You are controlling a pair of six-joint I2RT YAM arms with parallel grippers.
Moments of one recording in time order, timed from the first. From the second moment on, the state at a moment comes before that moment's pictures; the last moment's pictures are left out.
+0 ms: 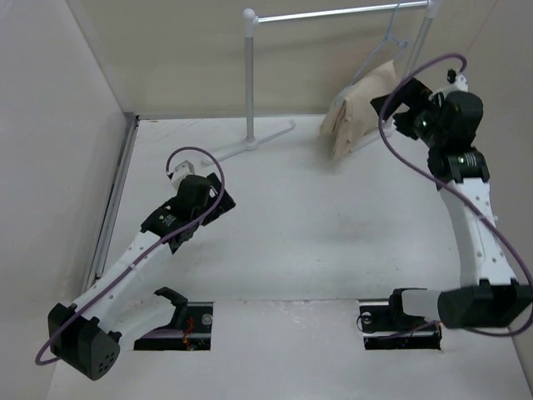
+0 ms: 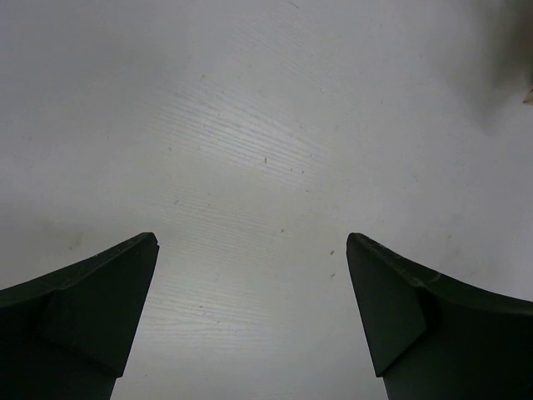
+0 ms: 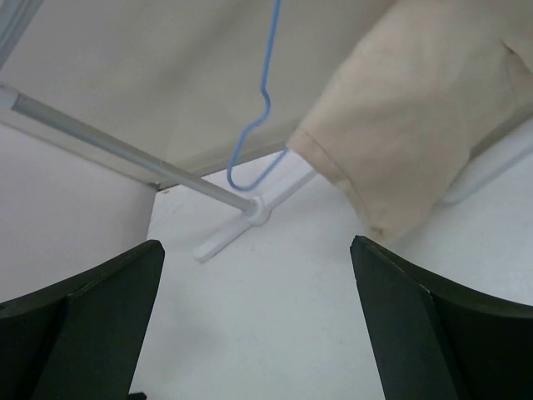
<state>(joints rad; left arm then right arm) -0.49 0.95 0.82 -0.60 -0.29 -0.88 0.00 1.36 1.54 -0.35 -0.27 0.63</state>
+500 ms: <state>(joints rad) -0.67 1.14 0.84 -0.58 -0.28 -0.85 -0.03 0.82 0.62 -0.45 0.09 0.74</state>
